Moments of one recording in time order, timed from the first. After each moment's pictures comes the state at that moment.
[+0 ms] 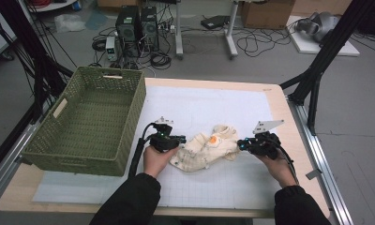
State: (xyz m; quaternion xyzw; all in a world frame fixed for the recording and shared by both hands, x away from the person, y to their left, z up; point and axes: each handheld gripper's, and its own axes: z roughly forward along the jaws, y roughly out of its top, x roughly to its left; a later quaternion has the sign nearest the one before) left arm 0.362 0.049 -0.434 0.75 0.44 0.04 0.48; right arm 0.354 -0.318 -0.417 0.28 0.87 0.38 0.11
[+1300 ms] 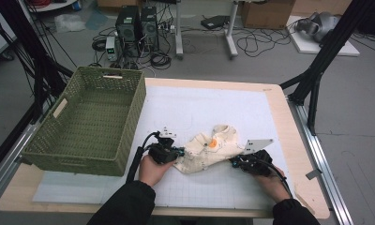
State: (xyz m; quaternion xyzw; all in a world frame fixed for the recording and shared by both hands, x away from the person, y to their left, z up) left arm 0.334 0.048 -0.447 0.81 0.41 0.06 0.42; right arm 0.311 -0.289 -0.442 0.23 0.90 0.36 0.11
